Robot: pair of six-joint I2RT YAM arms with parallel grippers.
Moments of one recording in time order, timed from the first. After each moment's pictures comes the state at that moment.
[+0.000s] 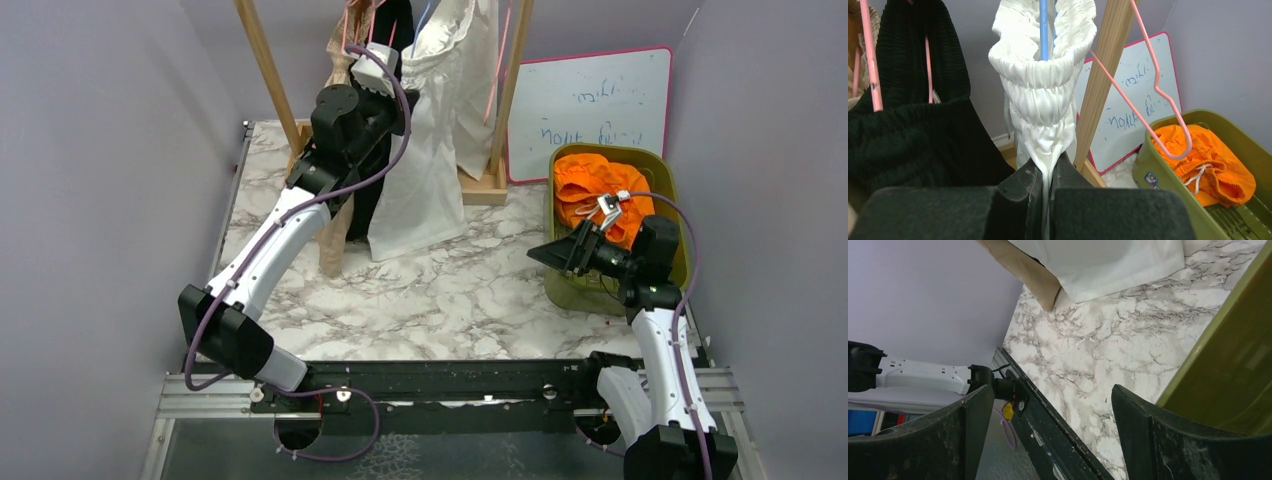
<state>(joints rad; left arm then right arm) -0.48 1.51 1.57 0.04 0.06 -0.13 -0.18 0.79 0.57 -0.22 -1.08 0.52</state>
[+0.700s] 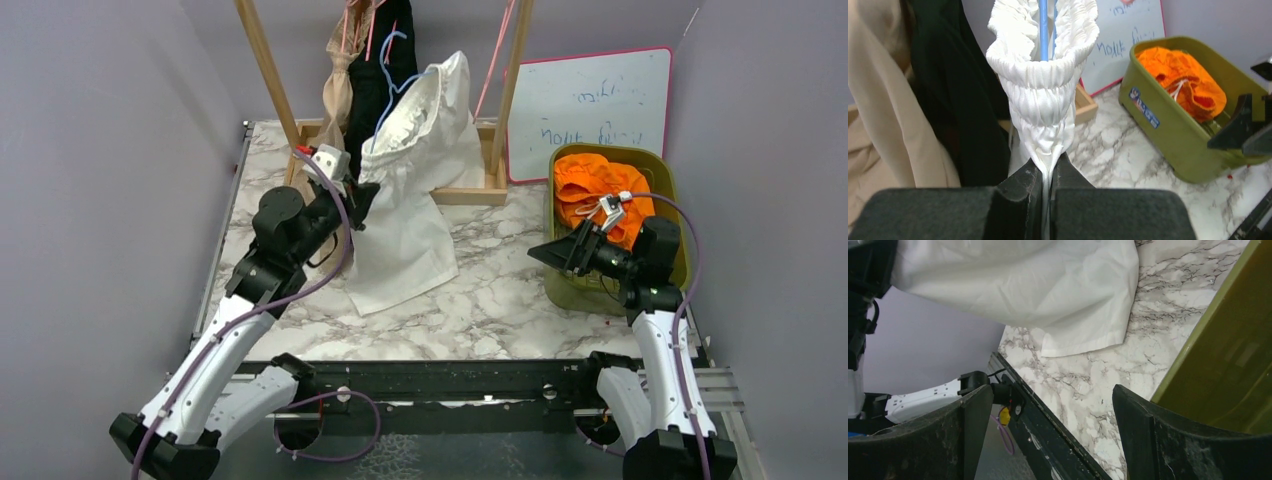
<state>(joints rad) -0.48 0.91 1.00 -0.09 0.12 -0.14 -0.18 0.77 0.58 -0.24 -1.05 0.52</state>
